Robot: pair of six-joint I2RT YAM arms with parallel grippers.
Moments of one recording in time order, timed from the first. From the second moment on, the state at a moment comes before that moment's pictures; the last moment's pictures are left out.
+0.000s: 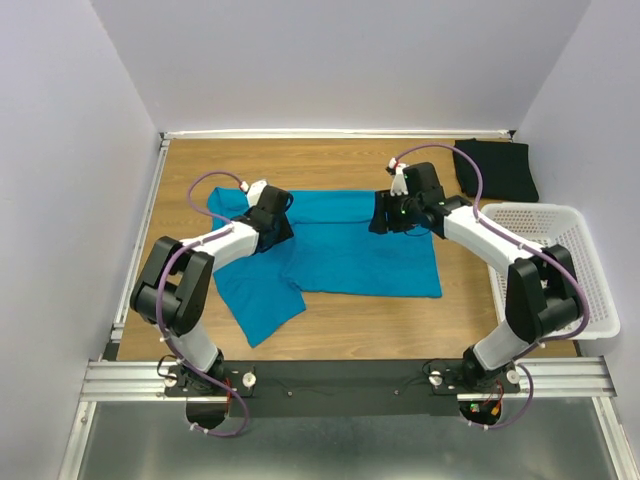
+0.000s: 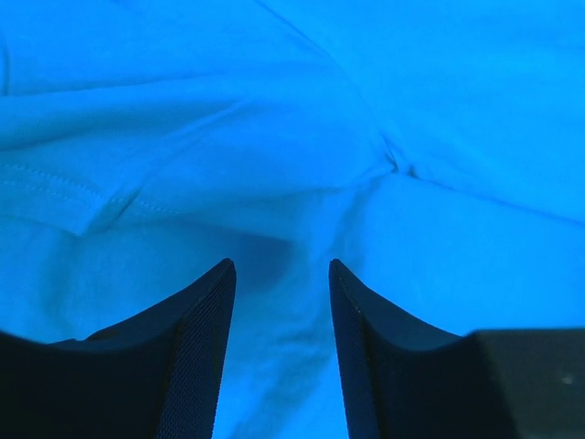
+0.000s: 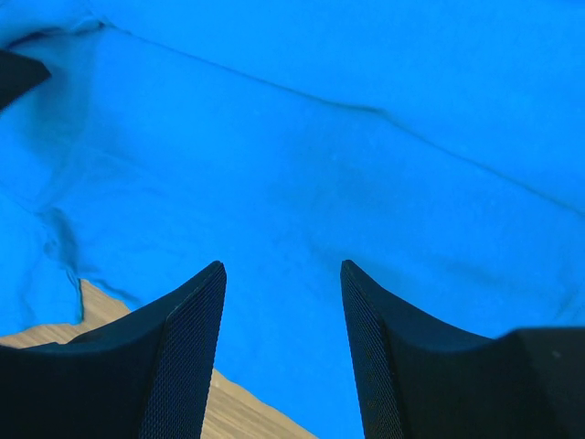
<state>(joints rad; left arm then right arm) -0.43 1.68 0.95 -0.17 -0.27 -0.68 0.40 1.62 1.13 -0.33 -0.24 0.24</state>
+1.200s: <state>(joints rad) -0.28 1.65 0.84 -0.02 -0.31 -1.05 0.40 1.57 1.07 -0.33 -0.19 0.23</state>
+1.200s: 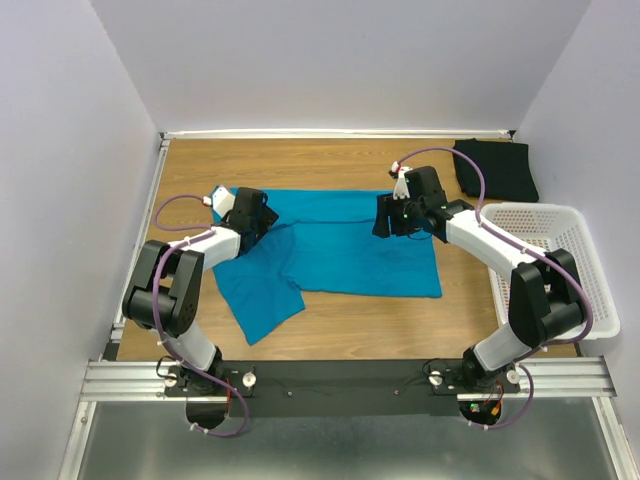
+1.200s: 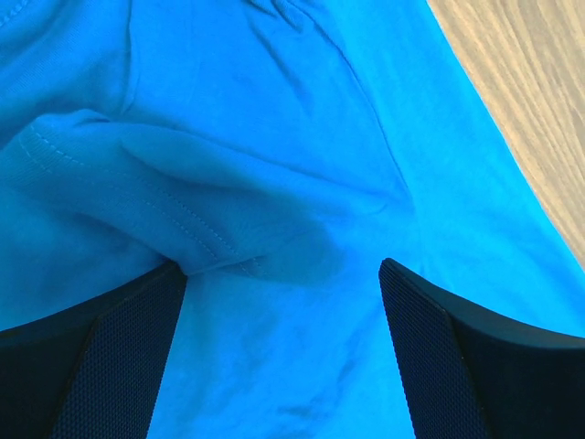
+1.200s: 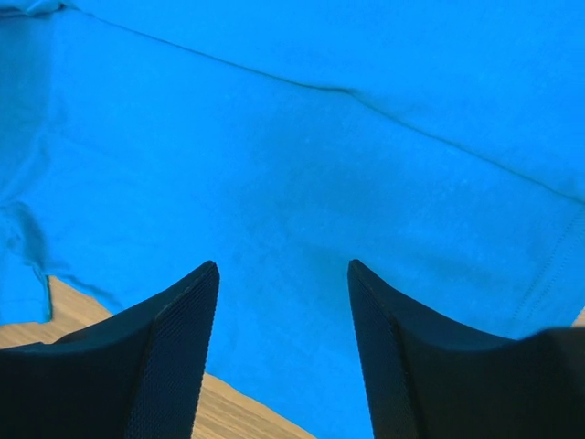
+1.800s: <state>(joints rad) -0.28 1.65 0.94 -0.02 -0.30 -1.02 0.40 1.57 1.07 -0.33 -0.09 0.23</state>
